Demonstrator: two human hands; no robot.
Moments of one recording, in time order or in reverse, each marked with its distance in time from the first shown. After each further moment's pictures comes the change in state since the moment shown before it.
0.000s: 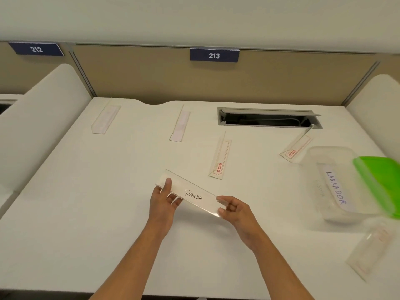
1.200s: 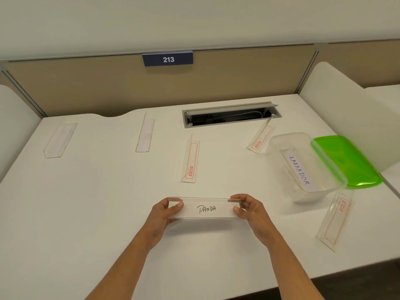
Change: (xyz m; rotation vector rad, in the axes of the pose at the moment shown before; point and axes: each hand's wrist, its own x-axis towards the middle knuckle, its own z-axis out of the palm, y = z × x) left_hand 0.017 -0.032 0.025 0.403 -0.408 -0.212; right_hand -0.027 -0.001 -0.092 -0.054 0.242 -0.160
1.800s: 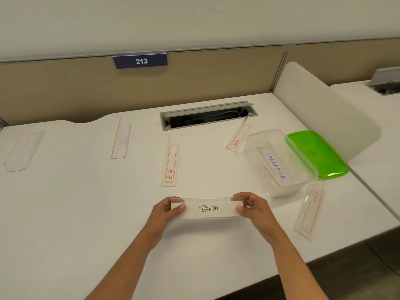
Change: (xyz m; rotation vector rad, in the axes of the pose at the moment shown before) left_hand 0.022 -0.009 0.047 0.140 -0.082 0.015; right_hand -0.019 -0.015 -0.052 -0.067 0.113 -0.051
